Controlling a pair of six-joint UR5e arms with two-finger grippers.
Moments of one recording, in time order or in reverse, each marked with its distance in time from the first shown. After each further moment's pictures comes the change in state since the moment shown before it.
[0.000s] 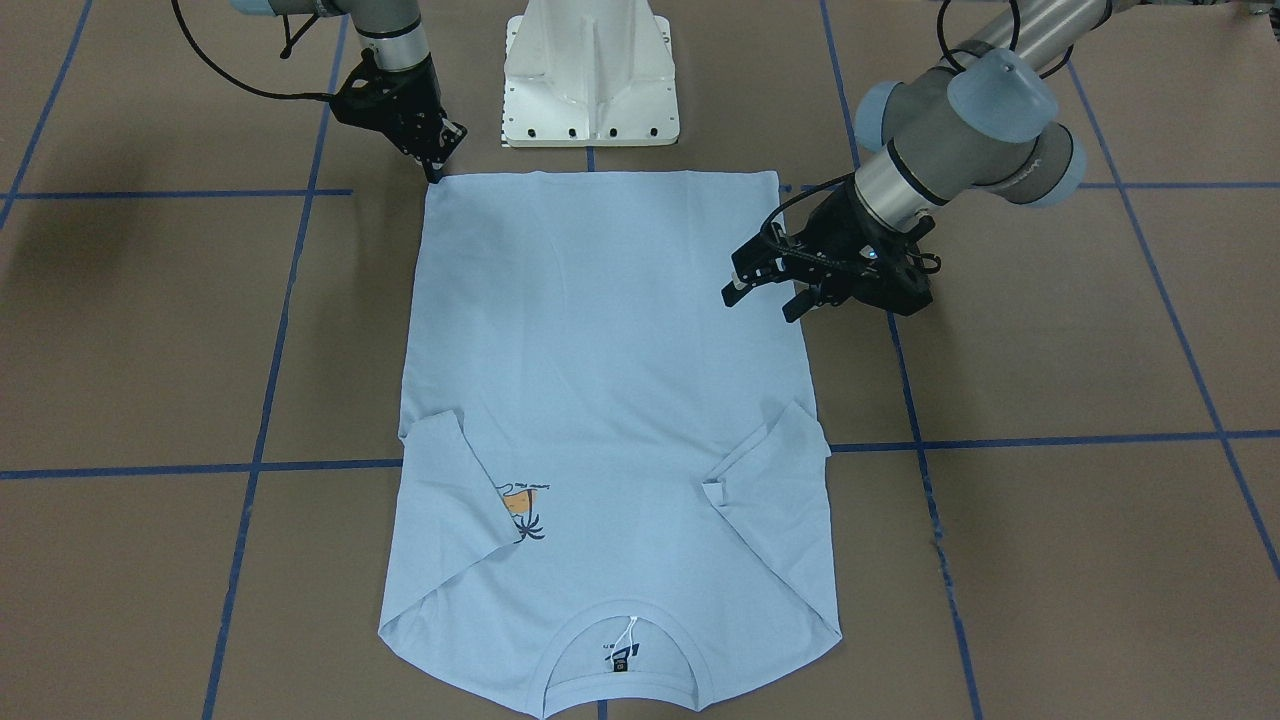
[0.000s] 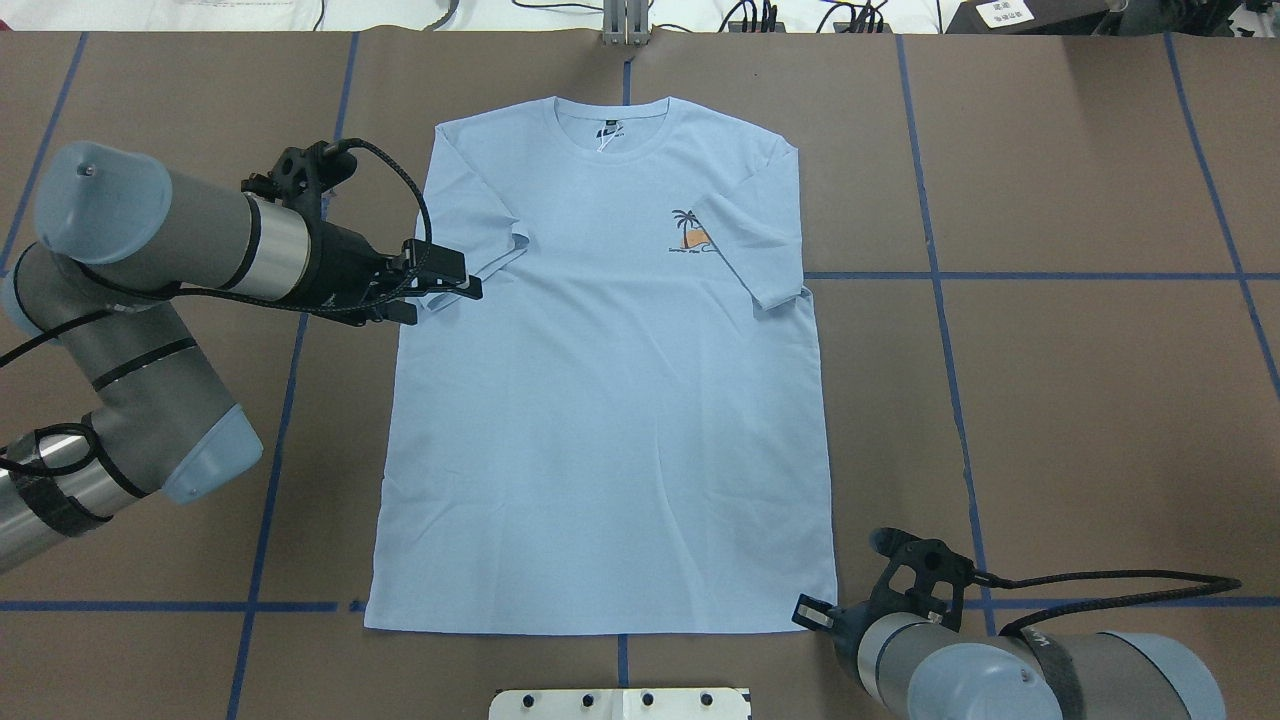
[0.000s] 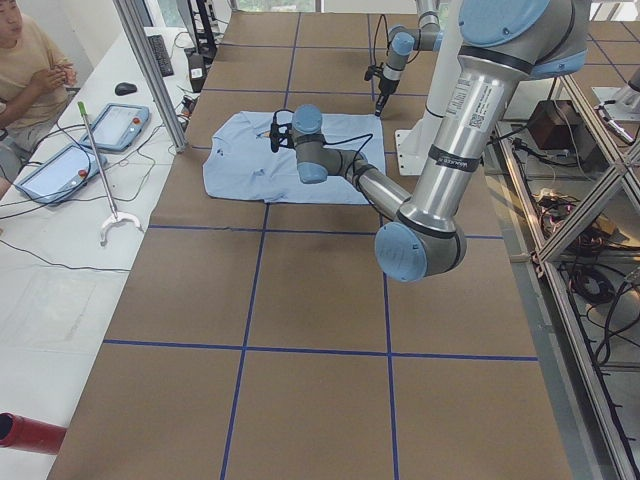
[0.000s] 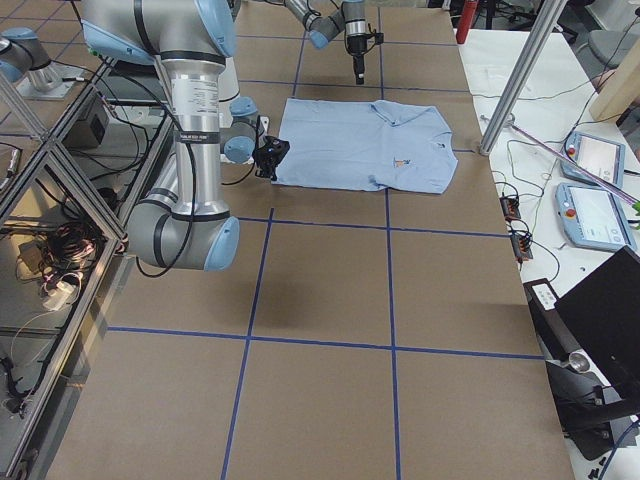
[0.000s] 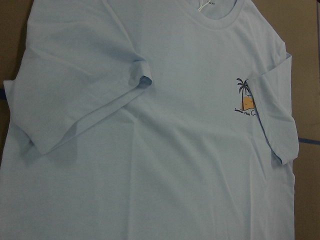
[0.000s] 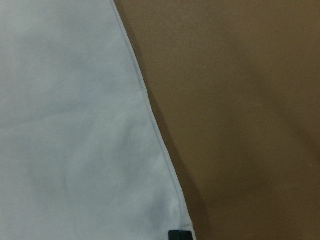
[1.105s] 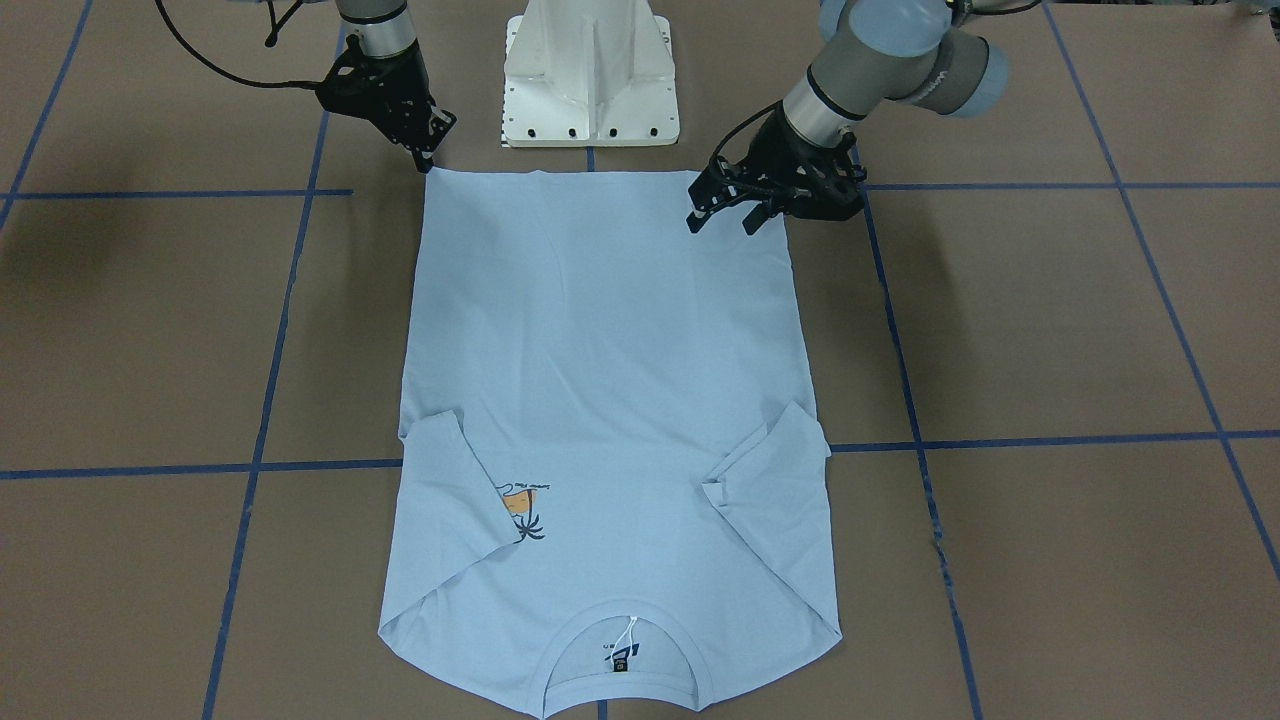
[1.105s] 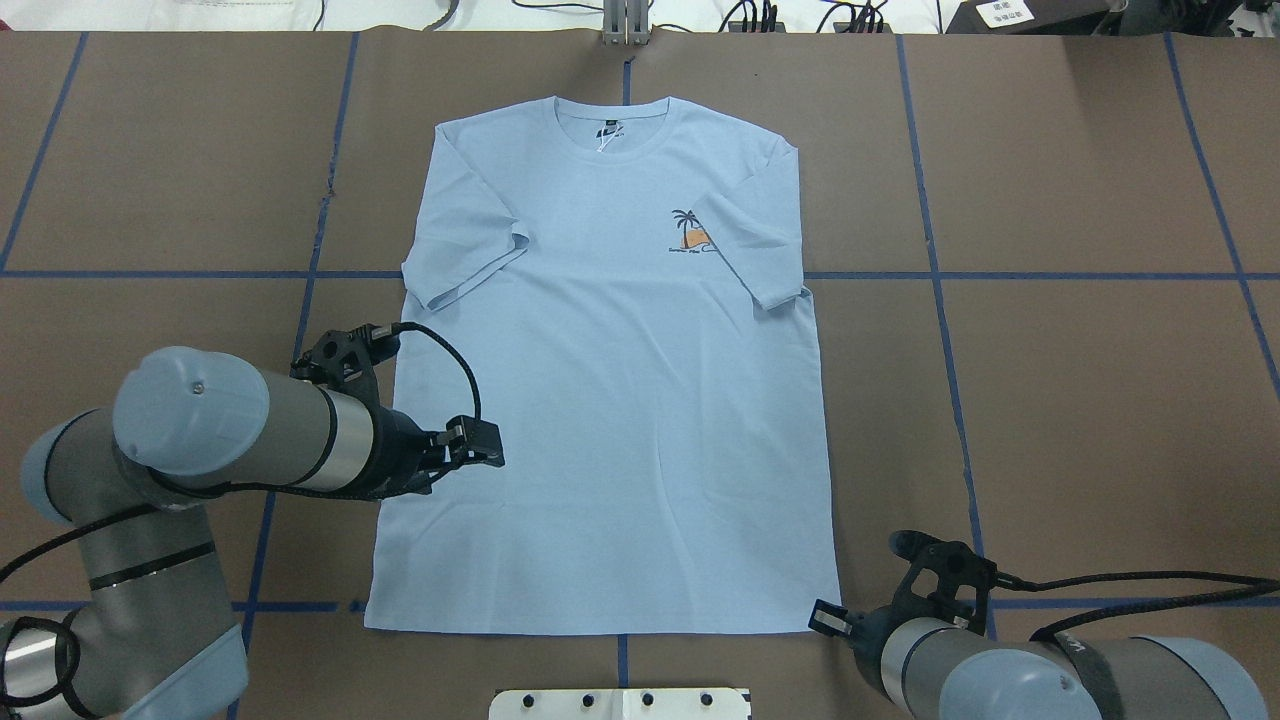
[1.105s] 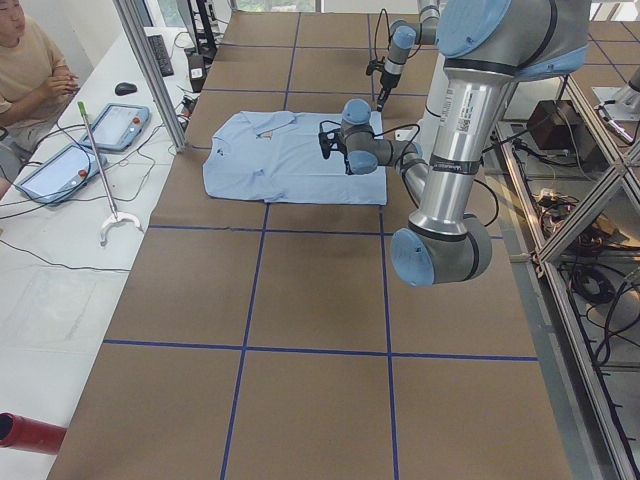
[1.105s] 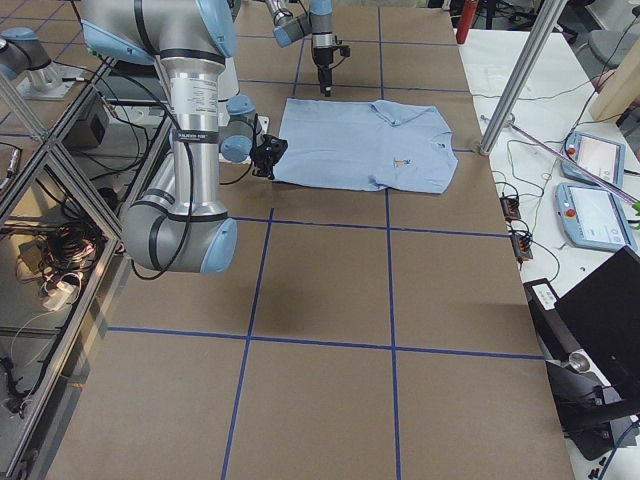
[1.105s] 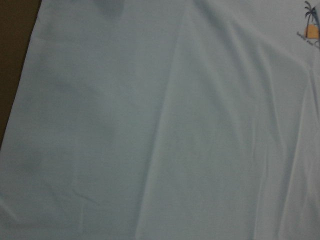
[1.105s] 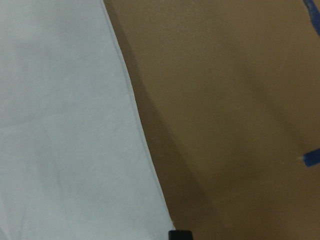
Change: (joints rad) left arm 0.315 0.116 -0.254 0.366 0.239 -0.157; right arm -0.005 -0.044 0.055 0.000 0.001 -0.005
